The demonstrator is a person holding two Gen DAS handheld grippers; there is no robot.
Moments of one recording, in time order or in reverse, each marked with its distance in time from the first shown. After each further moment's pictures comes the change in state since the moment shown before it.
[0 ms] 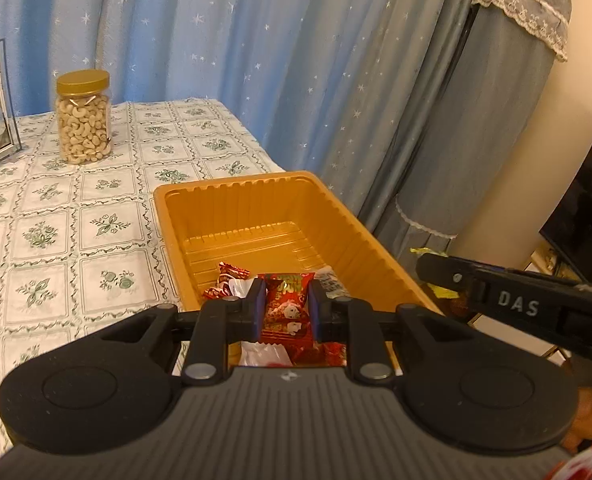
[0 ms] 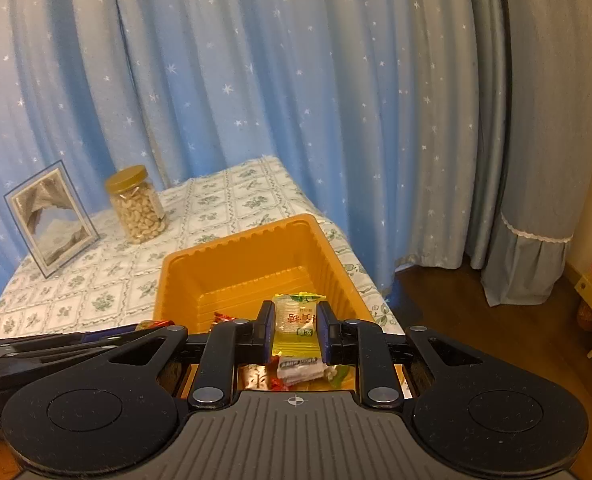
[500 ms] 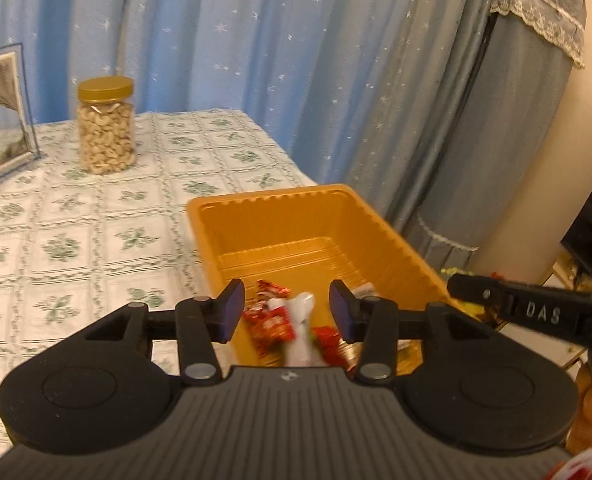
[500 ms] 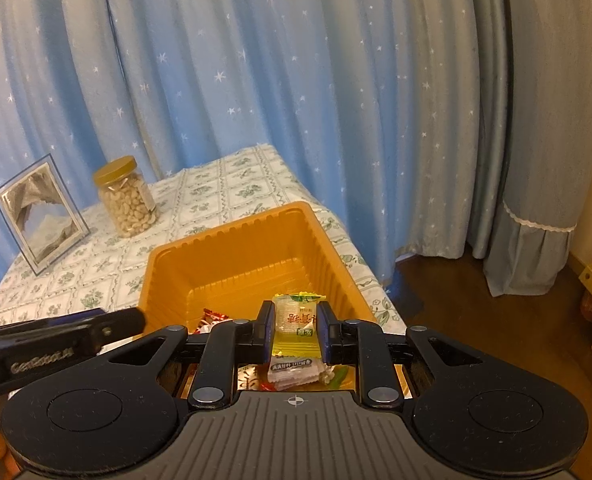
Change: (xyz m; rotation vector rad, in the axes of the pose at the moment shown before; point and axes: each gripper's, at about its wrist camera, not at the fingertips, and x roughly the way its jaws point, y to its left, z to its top) left arm 0.005 0.026 0.000 0.006 -0.040 0.070; right arm 0.025 -0.008 -0.002 0.013 0.031 0.003
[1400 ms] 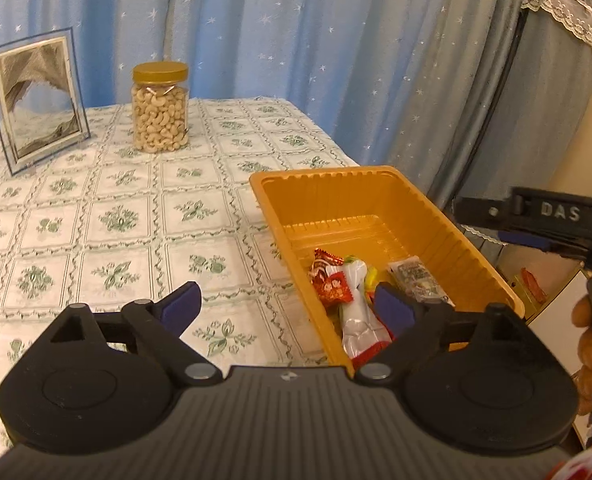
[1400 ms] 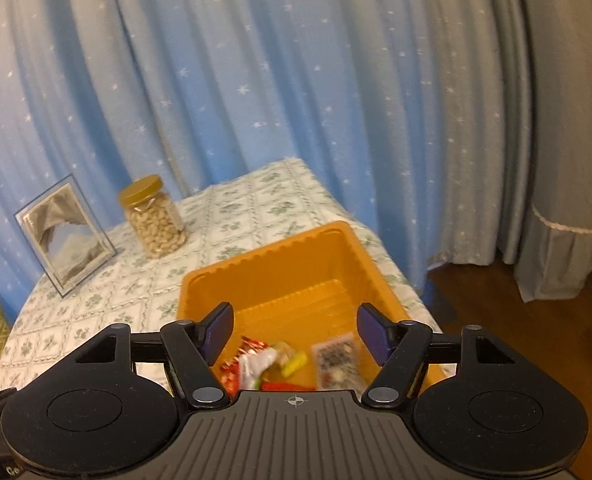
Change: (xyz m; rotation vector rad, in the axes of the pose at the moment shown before) left arm -0.025 0.025 -0.020 -0.045 0.024 0.088; right arm 0.014 0.011 0.014 0.041 -0.032 0.076
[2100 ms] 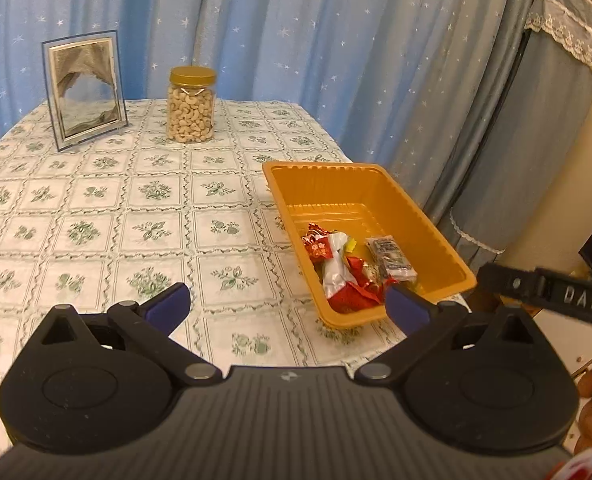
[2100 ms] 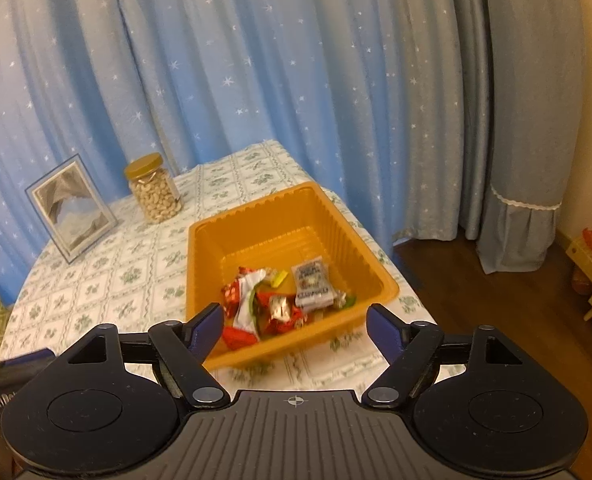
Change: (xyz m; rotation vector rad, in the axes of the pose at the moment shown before) left arm -0.103 -0.013 -0.032 -0.066 -0.015 0.029; right arm -0.122 0.025 -0.051 -0.005 0.035 -0.089
